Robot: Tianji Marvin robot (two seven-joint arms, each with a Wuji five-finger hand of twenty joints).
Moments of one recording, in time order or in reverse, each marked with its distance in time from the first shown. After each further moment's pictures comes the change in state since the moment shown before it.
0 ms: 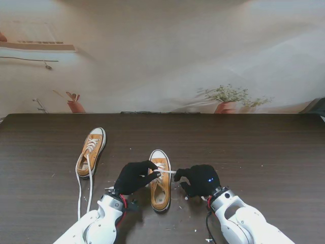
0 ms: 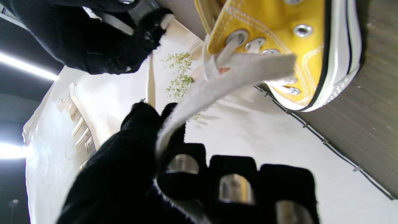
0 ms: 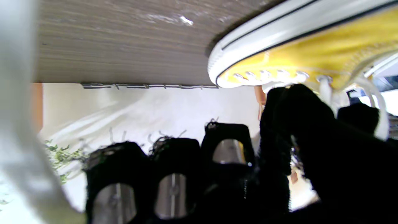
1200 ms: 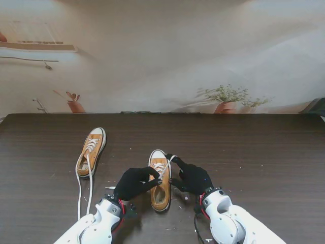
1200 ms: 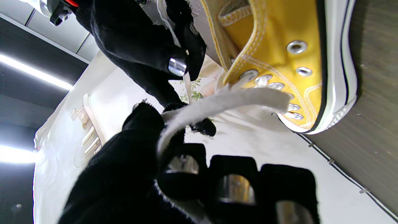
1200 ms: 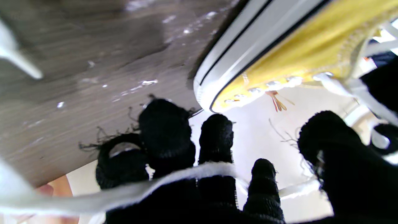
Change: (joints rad) left arm 0.045 0.019 -0.025 -0.035 -0.020 -0.055 -0.088; right arm 0.080 -0.072 -0.080 0.131 0.433 -0.024 0.040; left_hand 0.010 0.000 -0.001 -0.002 -0.008 0.002 -0.027 -0.043 0.001 0.000 0.000 0.000 0.000 0.005 0.000 0.000 0.000 0.010 0.000 0.000; right_hand -0.182 0.228 -0.163 0.120 -0.657 0.137 -0.499 0.028 -0.538 0.074 -0.066 -0.005 -0.056 0.113 -0.371 -0.367 -0.393 0.064 -0.159 -0.004
